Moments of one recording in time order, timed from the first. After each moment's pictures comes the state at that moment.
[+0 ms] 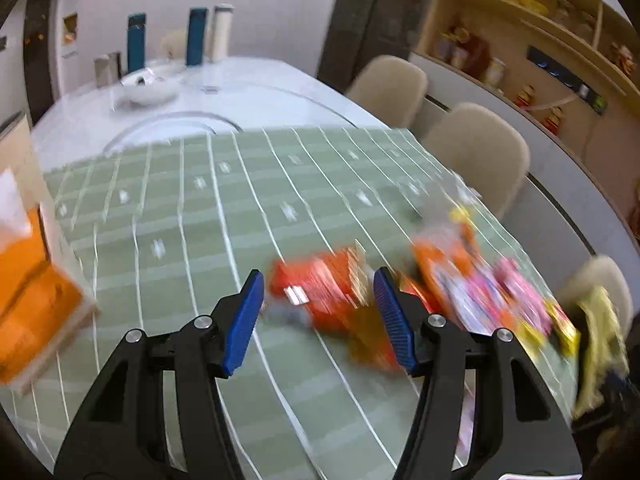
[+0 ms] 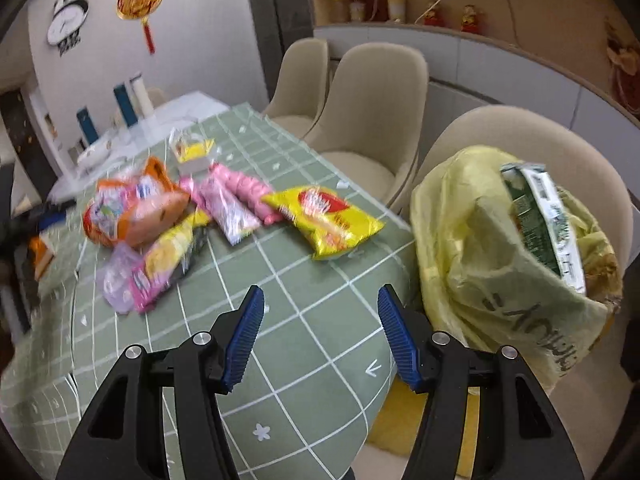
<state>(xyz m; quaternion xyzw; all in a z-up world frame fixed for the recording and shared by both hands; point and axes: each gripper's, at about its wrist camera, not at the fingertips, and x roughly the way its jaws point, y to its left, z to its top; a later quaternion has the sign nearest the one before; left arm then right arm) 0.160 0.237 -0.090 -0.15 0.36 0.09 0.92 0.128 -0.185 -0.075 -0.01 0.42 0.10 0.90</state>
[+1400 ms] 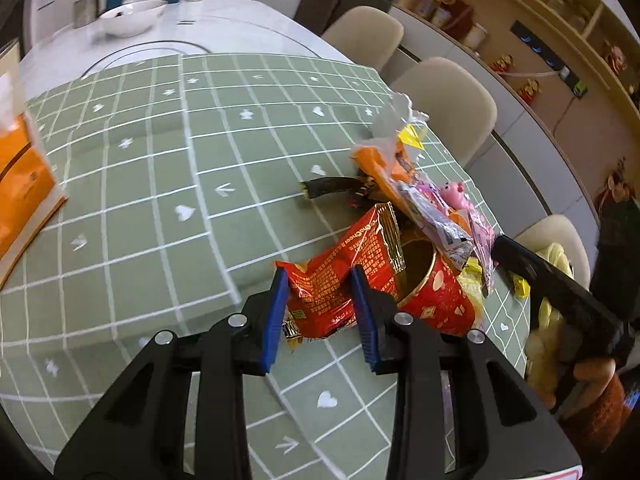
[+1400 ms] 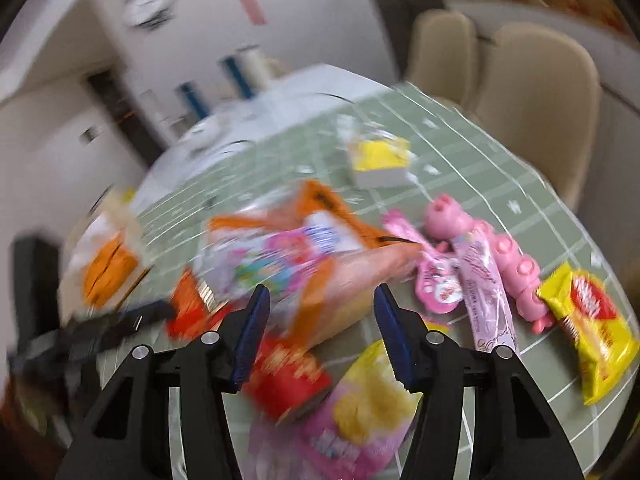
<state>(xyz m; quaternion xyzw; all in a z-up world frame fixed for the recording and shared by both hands) 0.101 0.197 -0.099 -0.22 0.44 0.01 0.87 0.210 -0.011 -0.073 0.00 0.41 0.36 0.84</state>
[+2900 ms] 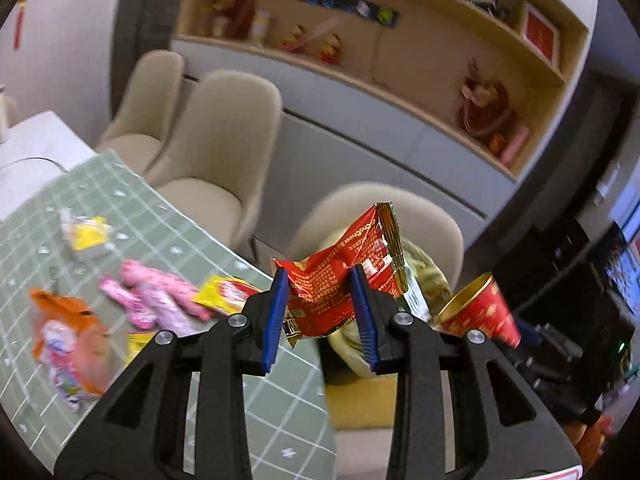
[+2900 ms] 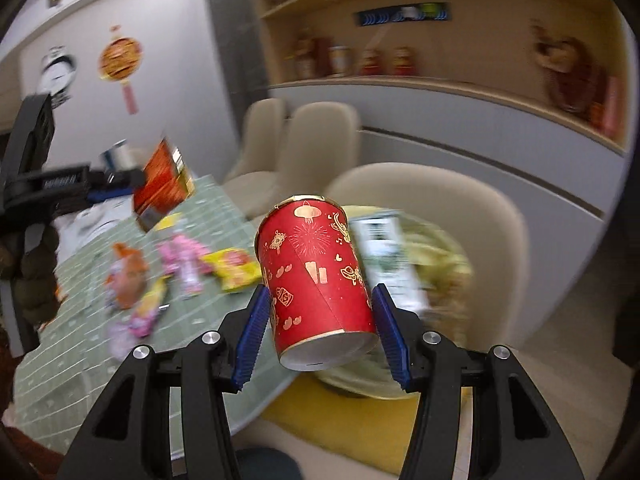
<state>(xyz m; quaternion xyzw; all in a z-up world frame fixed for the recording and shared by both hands) 0.161 -0.121 0.040 -0.07 0.38 -0.25 0.89 0.052 -0.358 0.020 0.05 0.33 0.01 0.94</state>
